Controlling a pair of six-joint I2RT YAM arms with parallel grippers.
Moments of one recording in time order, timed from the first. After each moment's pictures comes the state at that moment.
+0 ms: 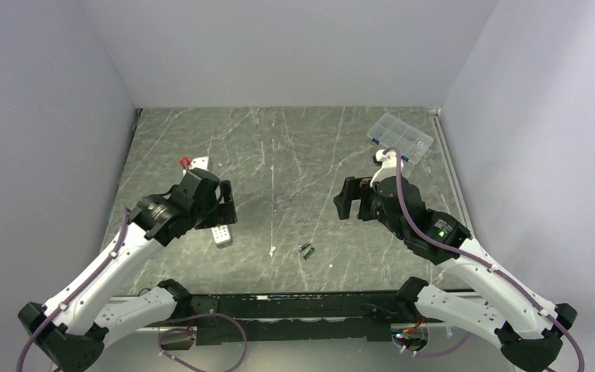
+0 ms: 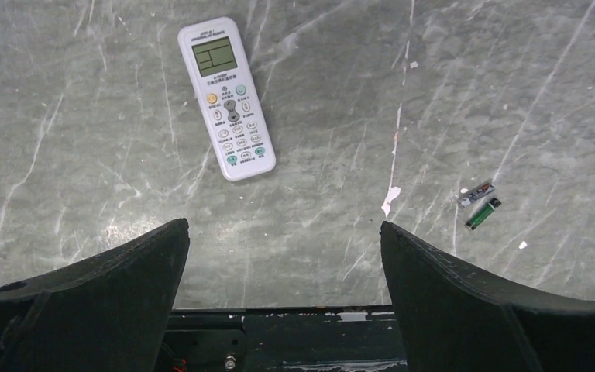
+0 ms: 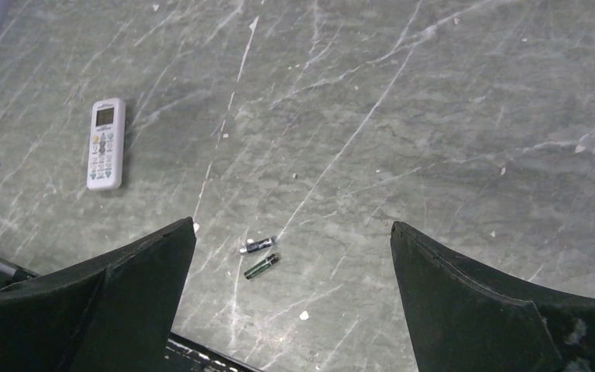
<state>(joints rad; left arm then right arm) -0.62 0.93 1.04 -1.02 -0.31 -0.66 0.80 0.81 0.96 -0.64 0.34 0.48</state>
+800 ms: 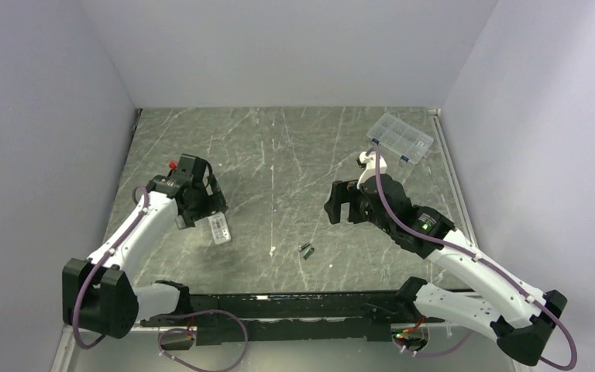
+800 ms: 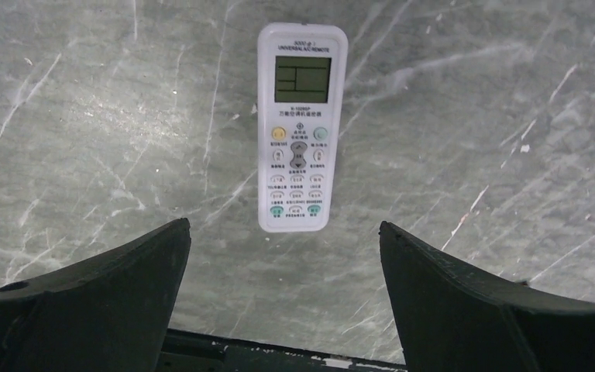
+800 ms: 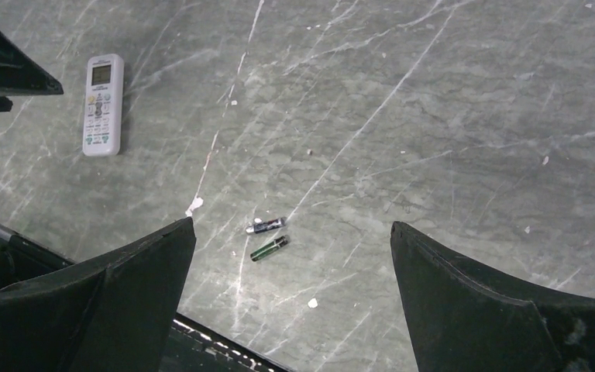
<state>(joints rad) -0.27 1.21 0.92 -0.86 -0.14 -0.67 0.80 0.89 0.93 -0.61 0.25 0.48</state>
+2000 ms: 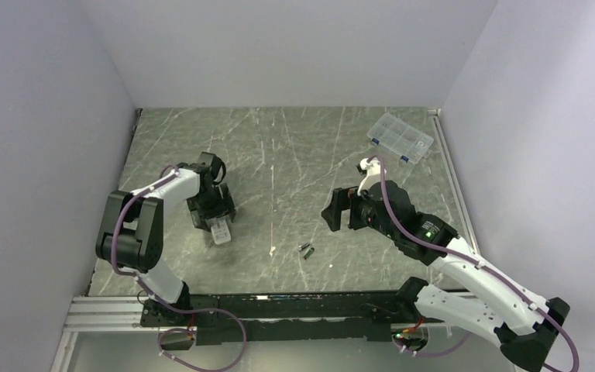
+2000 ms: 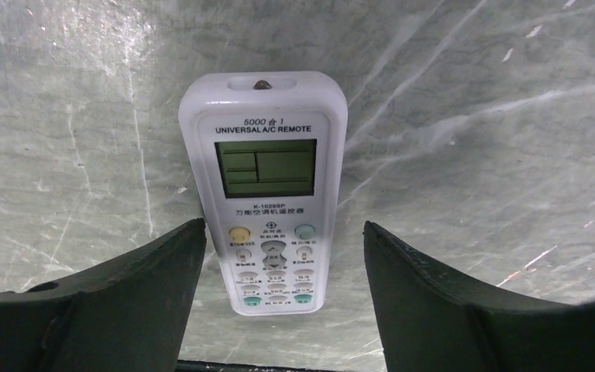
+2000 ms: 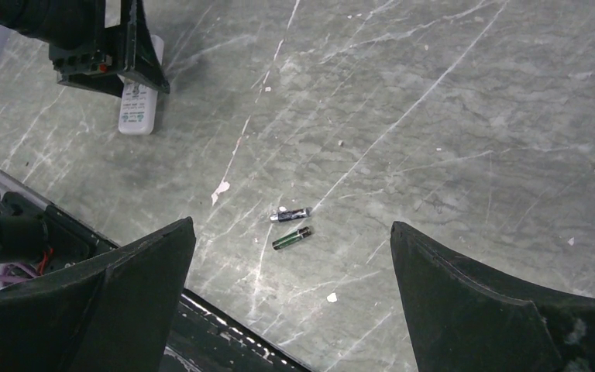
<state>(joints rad) -0.23 1.63 0.98 -0.76 -0.02 -0.60 0.80 0.83 0.85 -0.55 0.15 0.48</state>
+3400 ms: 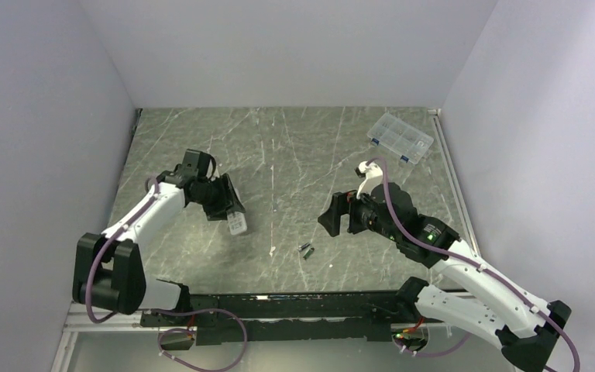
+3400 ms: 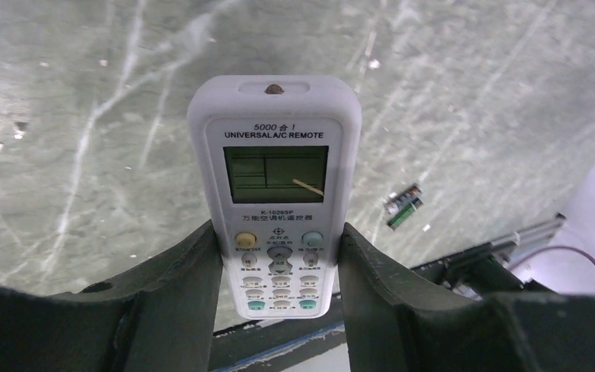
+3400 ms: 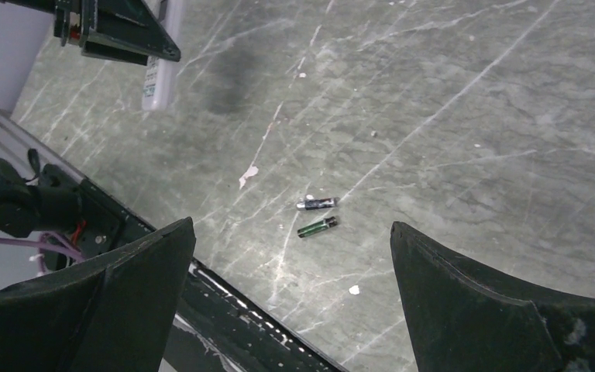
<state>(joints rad) -0.23 1.37 0.93 -0.68 0.30 -0.59 0.80 0.80 0.83 -0.54 0.06 0.48</state>
